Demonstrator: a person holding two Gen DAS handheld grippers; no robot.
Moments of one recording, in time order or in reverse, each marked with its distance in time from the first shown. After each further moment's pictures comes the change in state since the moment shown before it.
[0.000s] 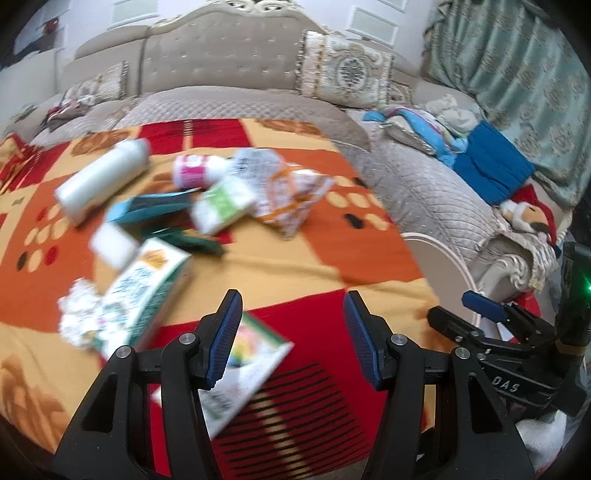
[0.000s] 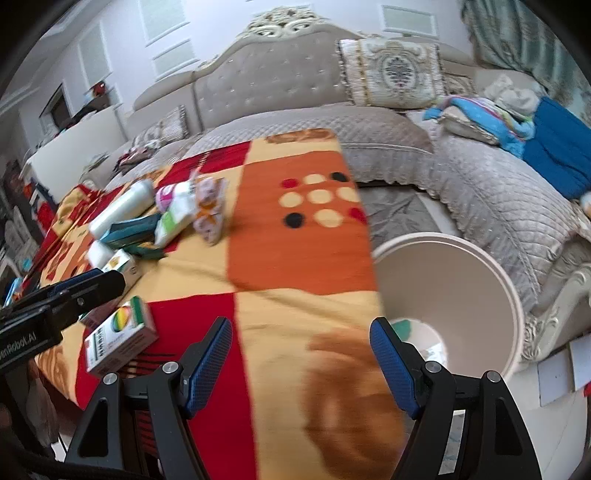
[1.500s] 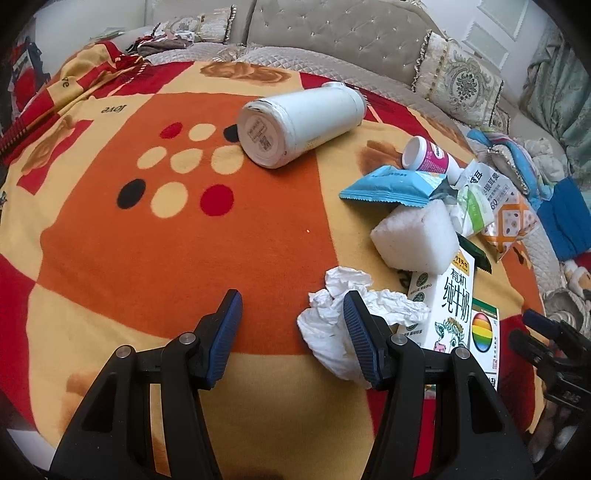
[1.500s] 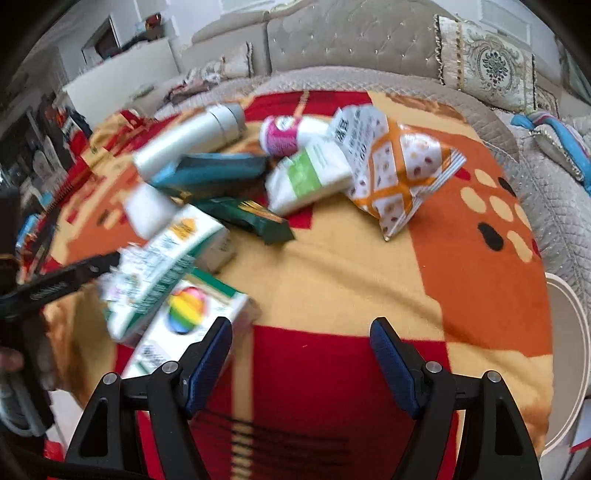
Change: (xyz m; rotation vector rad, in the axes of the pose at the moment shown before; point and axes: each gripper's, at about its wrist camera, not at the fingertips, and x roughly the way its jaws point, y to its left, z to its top) left arm 0.017 0.222 -0.014 -0.259 0.092 0.183; right arm 0.090 0.143 0.026 -0.187 0.181 0.134
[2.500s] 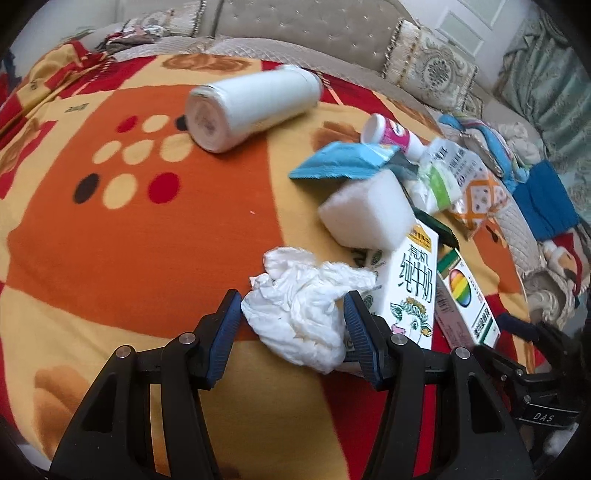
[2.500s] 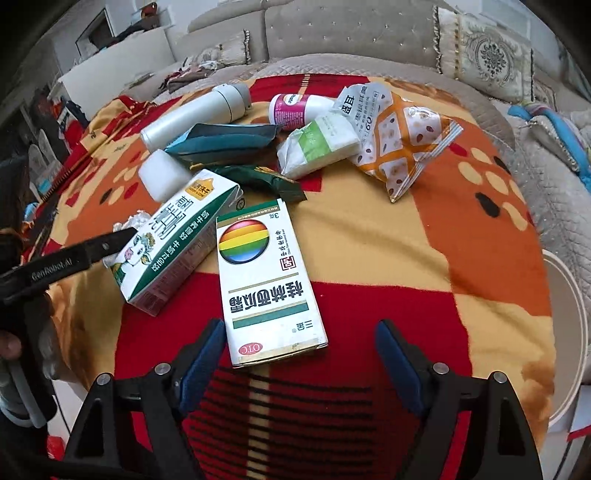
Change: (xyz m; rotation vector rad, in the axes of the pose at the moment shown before) left arm 0.010 -0.027 -0.008 0.059 0.050 -0.101; right arm 0.004 0.015 -0.016 -0.005 0.061 -0.035
